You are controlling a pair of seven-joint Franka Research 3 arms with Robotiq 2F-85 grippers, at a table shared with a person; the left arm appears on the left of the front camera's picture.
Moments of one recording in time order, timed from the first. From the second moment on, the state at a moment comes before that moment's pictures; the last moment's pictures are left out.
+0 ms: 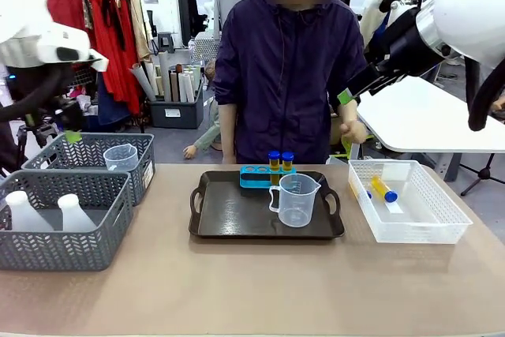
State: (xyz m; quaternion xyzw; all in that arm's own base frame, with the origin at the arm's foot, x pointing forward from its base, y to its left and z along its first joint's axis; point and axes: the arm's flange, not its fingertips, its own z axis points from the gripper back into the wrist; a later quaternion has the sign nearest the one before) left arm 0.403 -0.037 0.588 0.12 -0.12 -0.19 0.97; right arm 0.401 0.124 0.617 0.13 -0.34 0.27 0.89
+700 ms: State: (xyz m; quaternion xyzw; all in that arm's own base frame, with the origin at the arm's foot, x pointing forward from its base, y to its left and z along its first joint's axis) left arm 0.399 -0.004 0.566 0.12 -0.11 -0.17 0.97; right arm 0.401 0.124 0.617 0.13 -0.34 0.27 0.89
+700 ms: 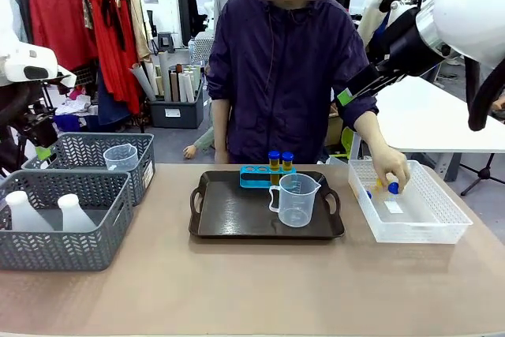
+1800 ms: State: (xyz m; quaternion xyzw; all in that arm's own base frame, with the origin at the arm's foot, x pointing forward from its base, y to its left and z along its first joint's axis) left arm 0.443 0.103 0.462 0.04 -0.06 -0.09 0.99; right arm 0.401 0.124 0.617 0.13 -0.34 0.27 0.89
